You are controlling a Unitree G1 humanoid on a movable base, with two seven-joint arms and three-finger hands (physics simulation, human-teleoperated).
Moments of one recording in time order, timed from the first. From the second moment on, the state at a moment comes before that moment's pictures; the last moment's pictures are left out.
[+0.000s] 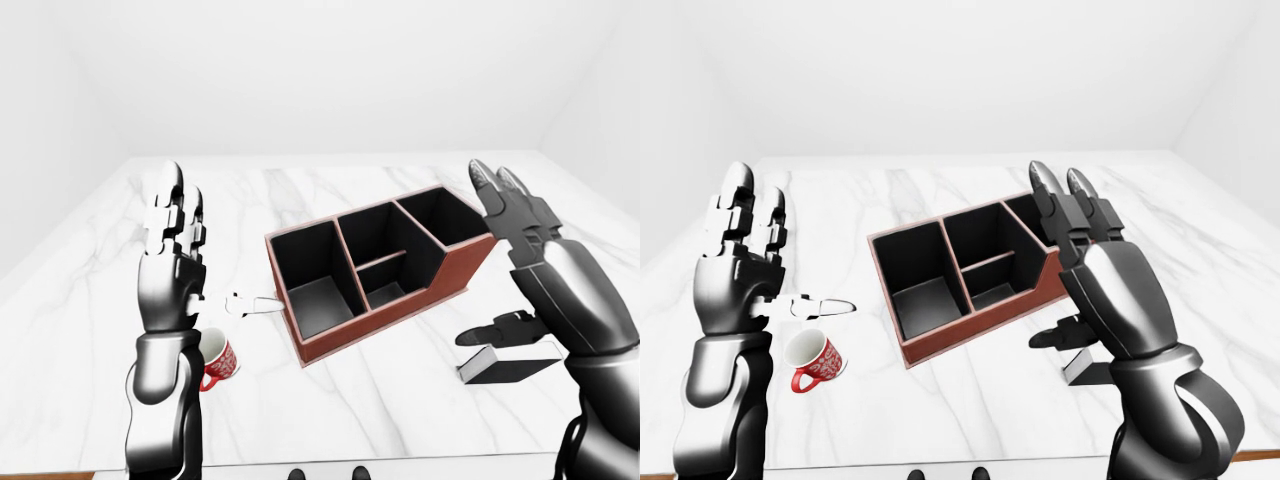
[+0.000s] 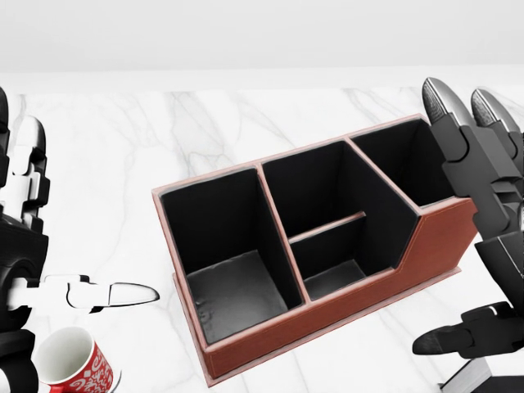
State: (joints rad) left arm -0.04 0.06 0.14 -0.58 -0.04 0.09 -0.09; right arm -0.04 -0.18 -0.31 -0.94 -0.69 0.09 0.68
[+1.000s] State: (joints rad) left arm -0.03 0.06 0.13 -0.57 -0.04 0.09 -0.09; right arm 0.04 -0.16 -0.39 -0.88 -0.80 0.09 0.70
